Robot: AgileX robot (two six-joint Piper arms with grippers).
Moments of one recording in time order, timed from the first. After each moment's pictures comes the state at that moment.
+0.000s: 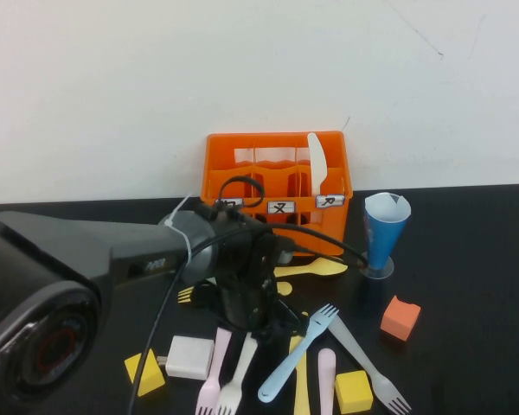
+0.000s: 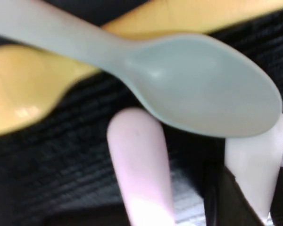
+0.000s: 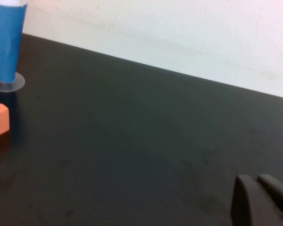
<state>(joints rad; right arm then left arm) -0.02 -0.01 0.02 -0.16 0.42 -0.13 -0.62 2.16 -1.37 0.04 0.69 -0.38</state>
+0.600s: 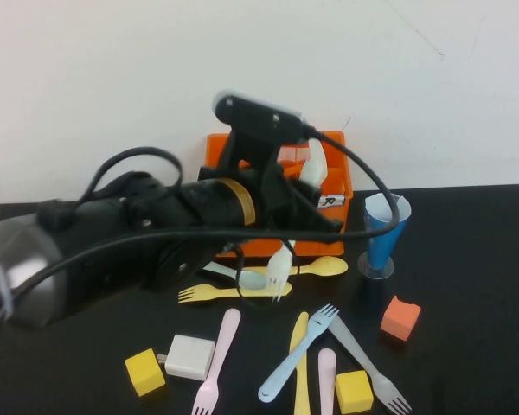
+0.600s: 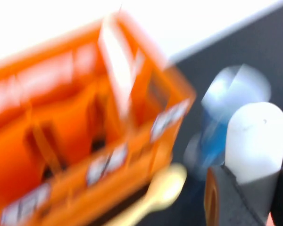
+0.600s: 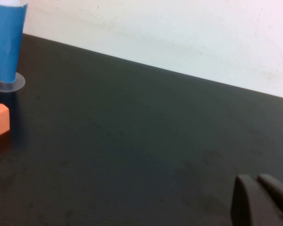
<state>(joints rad) -0.02 -0.01 0.02 -0.16 0.42 -0.13 -0.66 1.63 -1.08 0.25 0.07 -0.40</state>
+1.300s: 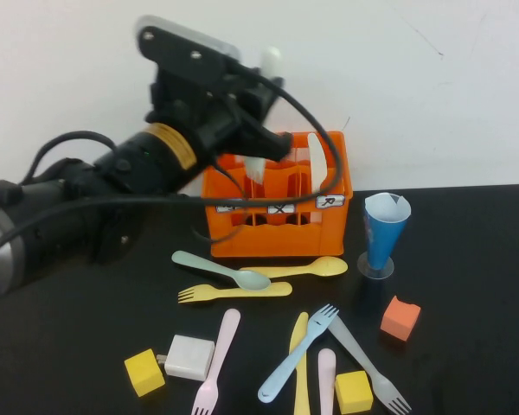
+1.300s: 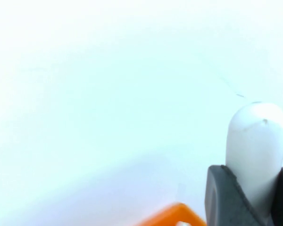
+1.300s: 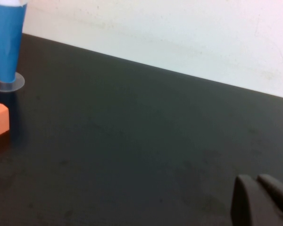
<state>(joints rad) -0.02 -0.01 0.02 -0.16 0.42 -0.13 -0.48 1.63 -1.05 0.26 -0.48 -0.27</state>
